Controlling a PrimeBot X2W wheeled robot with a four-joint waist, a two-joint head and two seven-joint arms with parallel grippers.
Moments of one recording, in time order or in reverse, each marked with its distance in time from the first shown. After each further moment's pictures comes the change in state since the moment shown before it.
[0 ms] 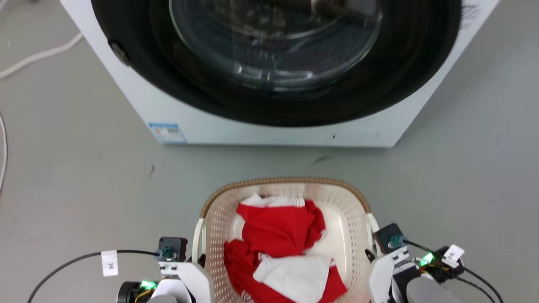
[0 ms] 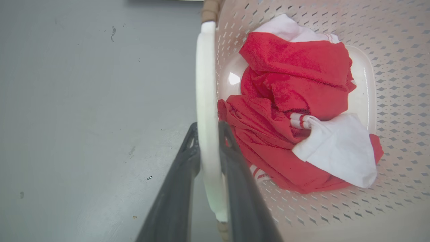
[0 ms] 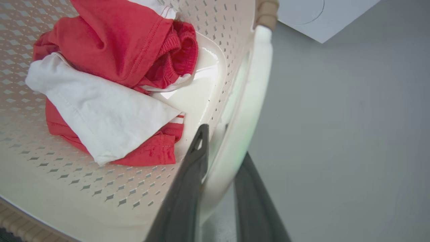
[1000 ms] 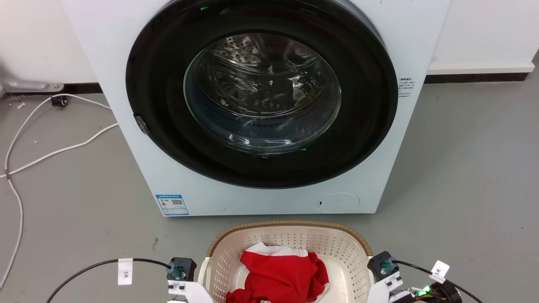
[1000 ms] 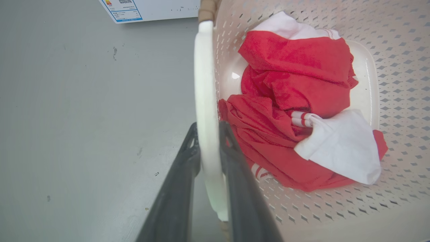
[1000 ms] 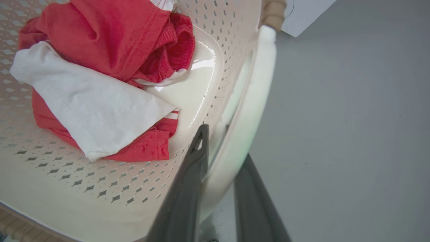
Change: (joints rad) left arm 0.062 0.007 -0.122 0.013 -0.082 0.000 0.198; right arm 0.064 0.001 0.180 0.041 0.179 0.000 0.181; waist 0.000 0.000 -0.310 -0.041
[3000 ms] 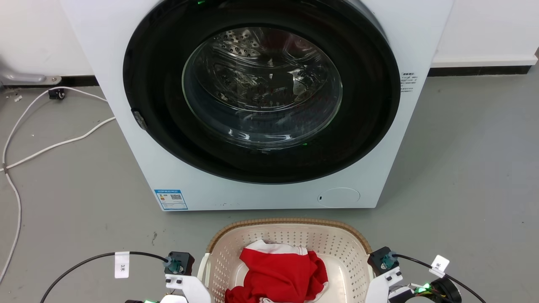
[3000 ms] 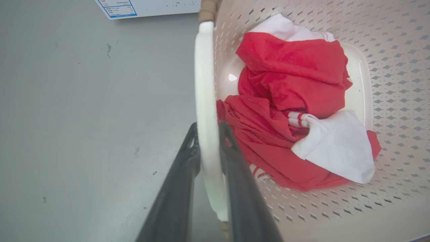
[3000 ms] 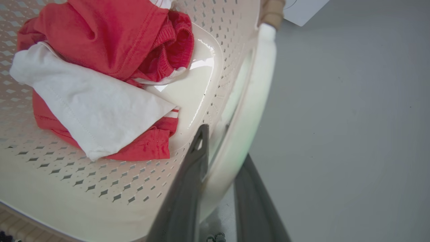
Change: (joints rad) left arm -0.029 0.028 -0.131 0.000 -0.140 0.000 0.019; right arm -0.025 0.001 0.016 0.017 0.052 0.000 0.032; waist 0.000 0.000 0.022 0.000
